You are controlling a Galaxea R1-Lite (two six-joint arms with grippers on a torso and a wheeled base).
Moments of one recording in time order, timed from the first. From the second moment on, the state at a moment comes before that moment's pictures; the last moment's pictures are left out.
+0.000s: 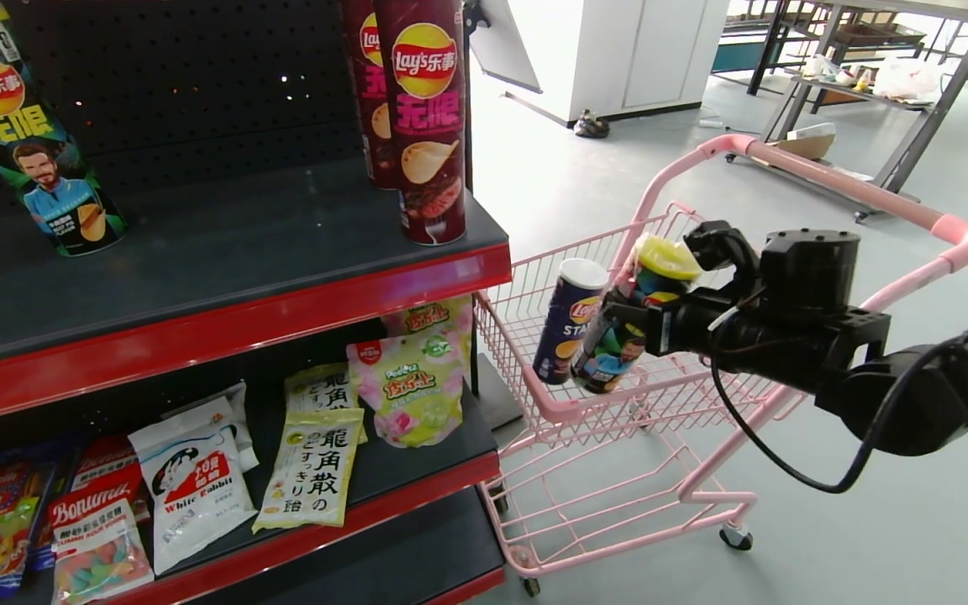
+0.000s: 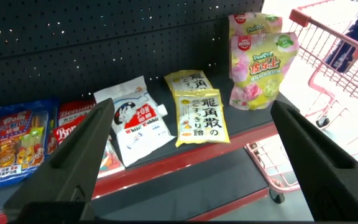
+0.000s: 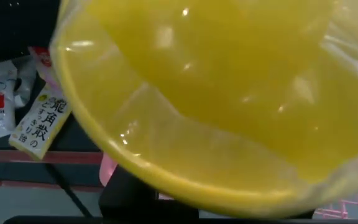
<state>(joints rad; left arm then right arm) 0.00 0.00 0.00 0.00 0.03 0.00 0.34 1.87 -0.87 -0.75 0.14 0.03</state>
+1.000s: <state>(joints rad) 0.00 0.00 0.00 0.00 0.03 0.00 0.14 0.82 -0.55 0.00 -0.05 -0.08</state>
